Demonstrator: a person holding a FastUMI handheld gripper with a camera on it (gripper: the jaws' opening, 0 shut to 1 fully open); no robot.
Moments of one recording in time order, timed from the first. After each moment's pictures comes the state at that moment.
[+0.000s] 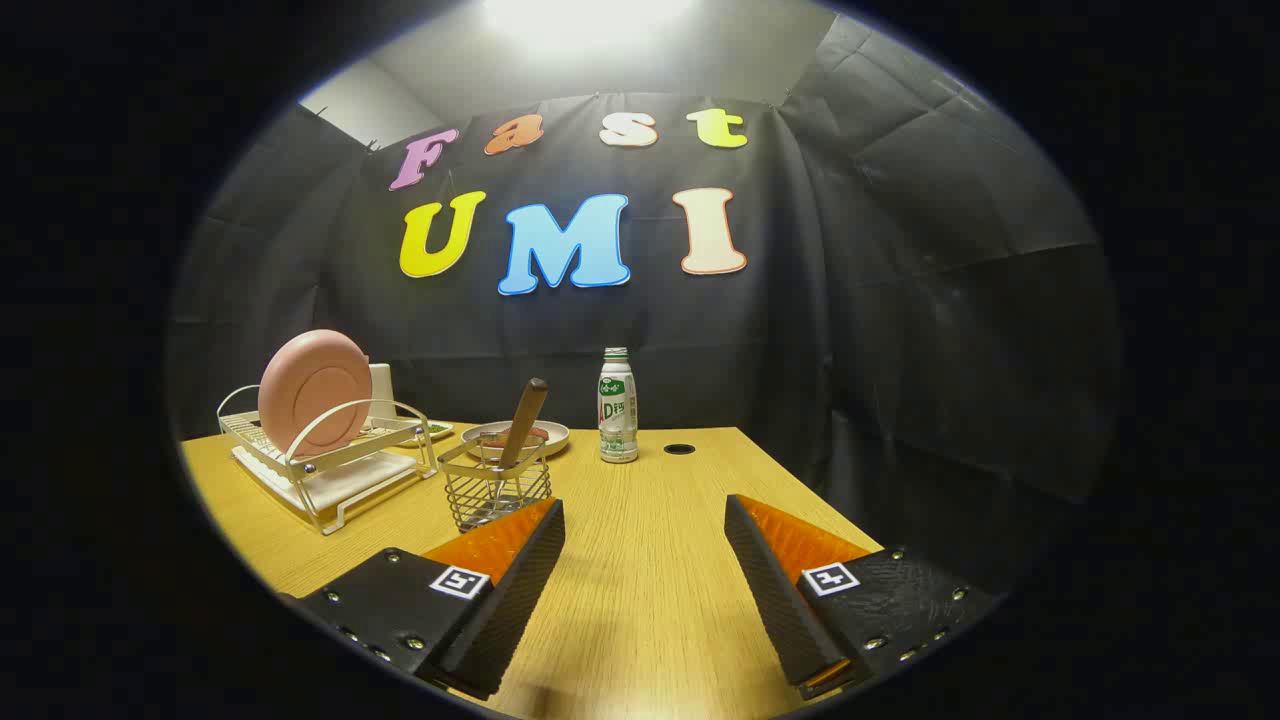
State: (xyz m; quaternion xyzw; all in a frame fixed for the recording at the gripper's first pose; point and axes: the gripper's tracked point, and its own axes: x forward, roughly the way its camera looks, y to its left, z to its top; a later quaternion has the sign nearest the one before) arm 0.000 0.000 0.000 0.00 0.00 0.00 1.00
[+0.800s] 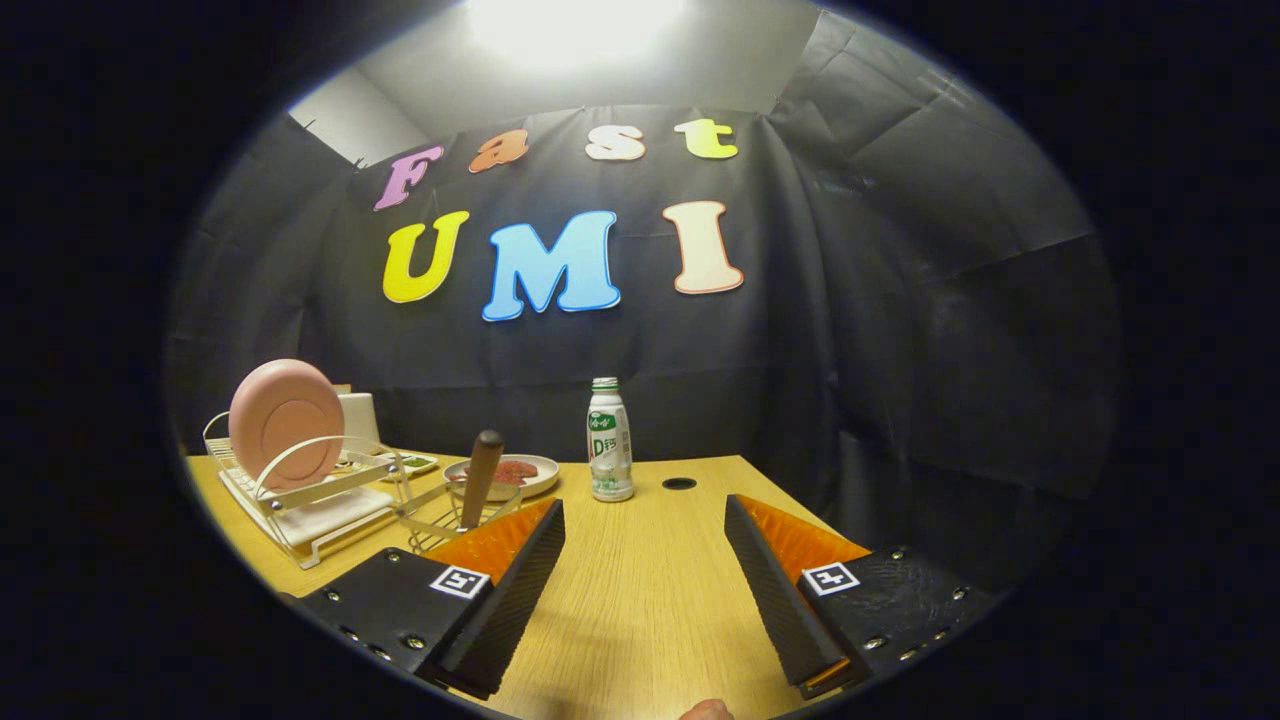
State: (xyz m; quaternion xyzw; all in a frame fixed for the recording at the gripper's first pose) arm 0.069 -0.015 0.037 0.01 -0.05 -0.02 1.00
